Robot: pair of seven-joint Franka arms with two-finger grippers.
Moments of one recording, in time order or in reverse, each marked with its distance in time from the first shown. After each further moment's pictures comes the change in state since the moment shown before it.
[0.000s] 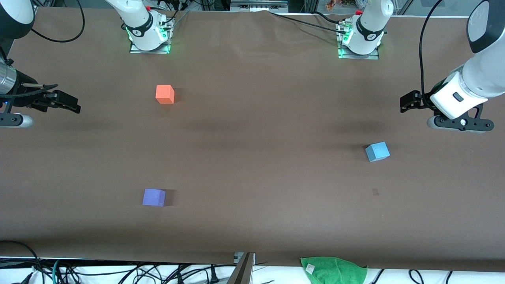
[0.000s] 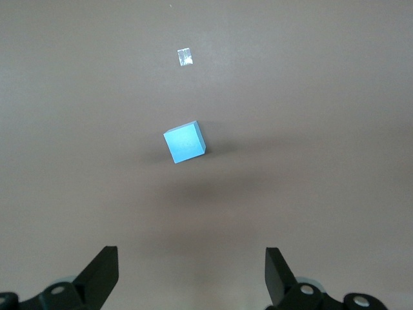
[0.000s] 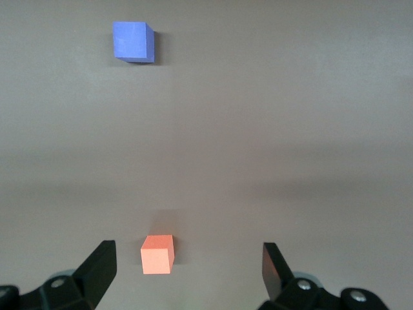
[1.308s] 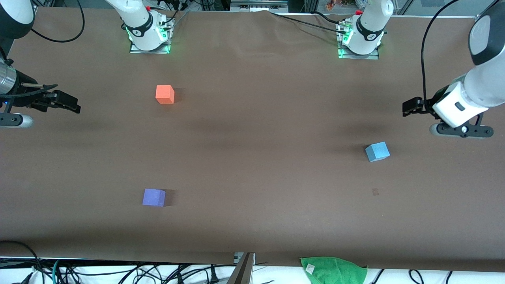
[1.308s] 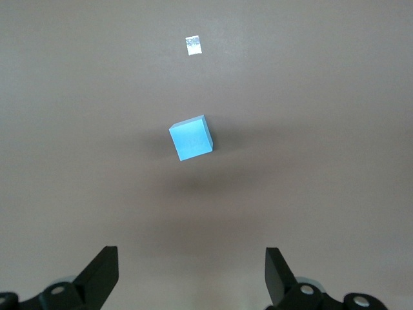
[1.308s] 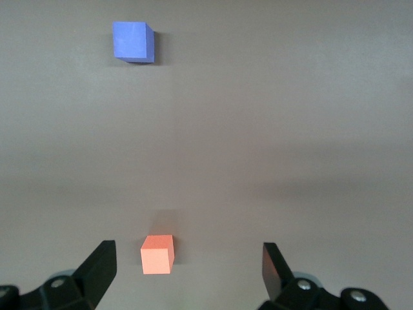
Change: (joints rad) left arm 0.019 0.050 0.008 -0.030 0.010 0.041 0.001; right arm 0.000 0.000 0.000 0.000 0.000 0.000 0.000
